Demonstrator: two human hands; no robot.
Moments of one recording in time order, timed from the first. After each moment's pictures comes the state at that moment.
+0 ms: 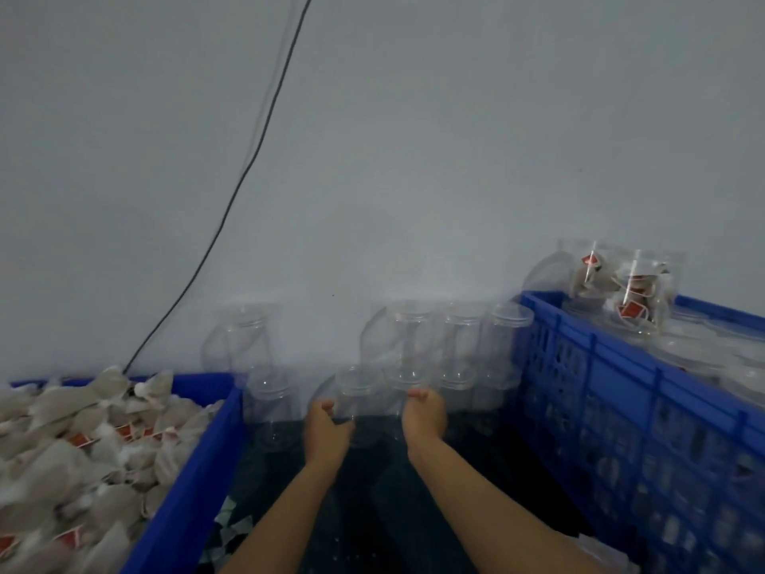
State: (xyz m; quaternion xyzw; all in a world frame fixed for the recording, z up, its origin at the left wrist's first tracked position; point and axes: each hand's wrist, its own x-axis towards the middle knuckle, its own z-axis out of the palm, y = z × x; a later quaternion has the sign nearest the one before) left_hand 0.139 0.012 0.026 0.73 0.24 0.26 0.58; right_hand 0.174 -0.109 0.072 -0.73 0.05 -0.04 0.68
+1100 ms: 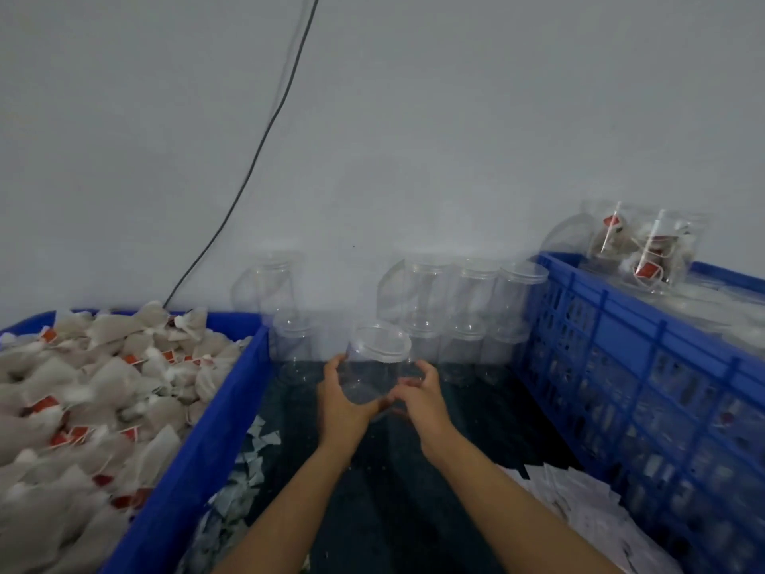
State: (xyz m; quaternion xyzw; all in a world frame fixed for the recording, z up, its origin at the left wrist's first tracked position) left_hand 0.061 -0.030 0.021 0.71 0.15 0.33 0.60; right_hand 0.097 -0.137 0.054 -0.65 -0.10 0.13 0.74
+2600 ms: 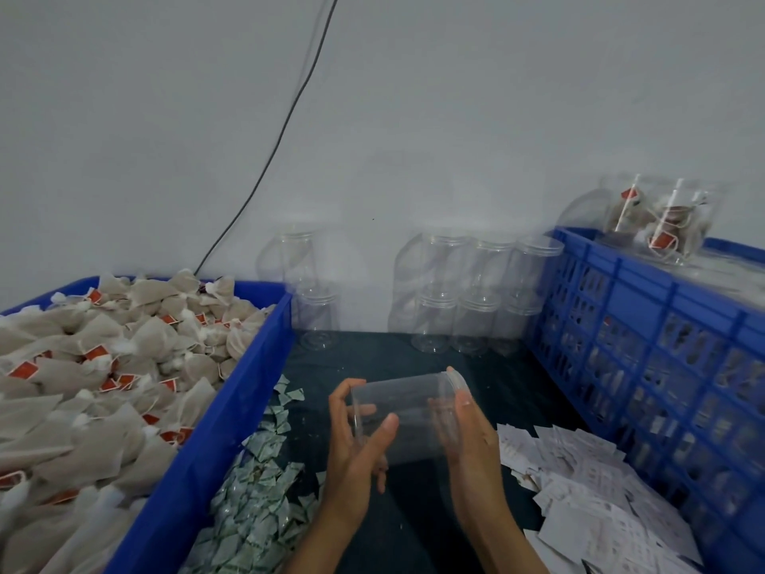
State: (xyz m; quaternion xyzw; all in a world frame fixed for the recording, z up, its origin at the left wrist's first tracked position) left_hand -0.066 -0.078 0.000 0.64 0.05 0.30 0.71; right_hand -0.006 -0.195 0.009 -0.56 -0.18 0.04 0.81
